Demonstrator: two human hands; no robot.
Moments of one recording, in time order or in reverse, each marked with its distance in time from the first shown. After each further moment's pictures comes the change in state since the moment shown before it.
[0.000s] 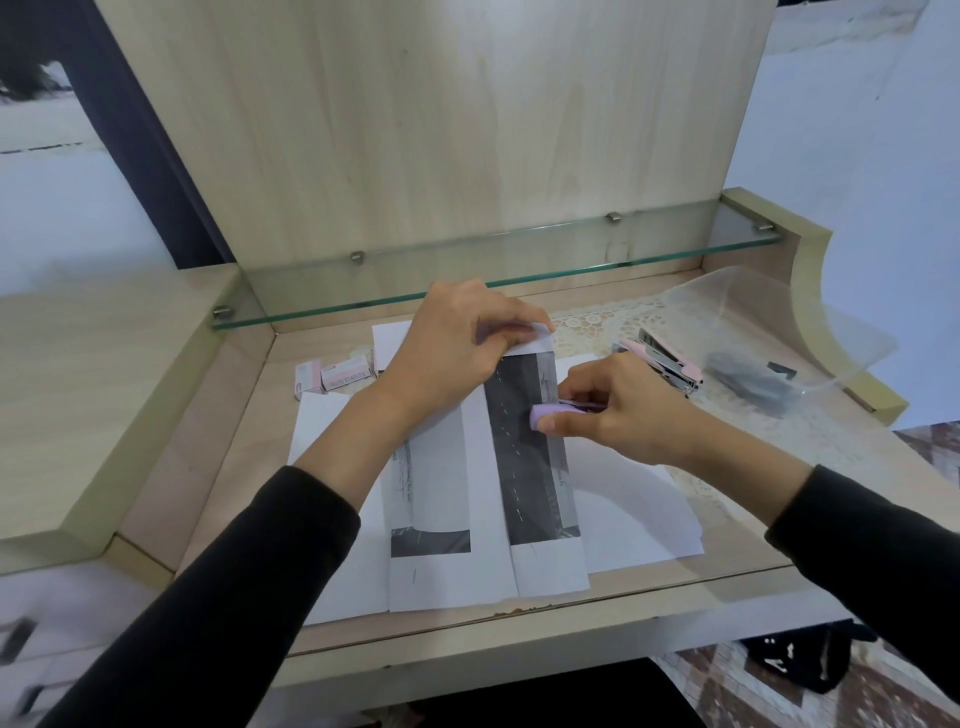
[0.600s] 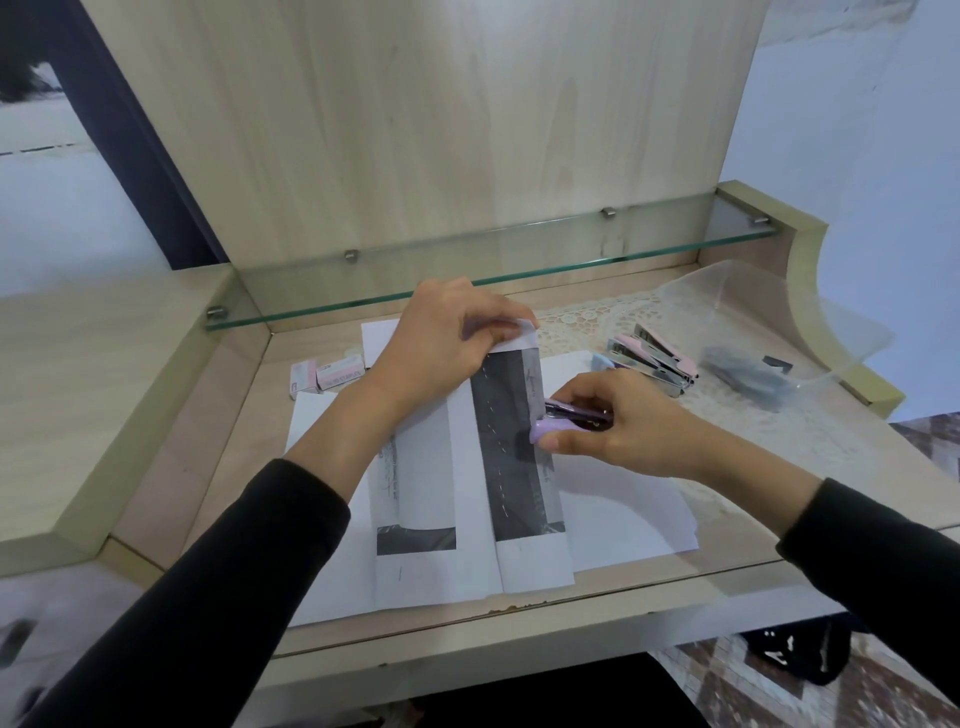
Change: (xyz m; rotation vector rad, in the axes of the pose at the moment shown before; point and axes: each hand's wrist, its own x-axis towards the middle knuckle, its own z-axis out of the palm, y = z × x) left_hand 0.001 -0.003 -0.002 0.014 -0.035 -0.055; right_hand -0.012 0.008 0.003 0.034 -0.026 0.027
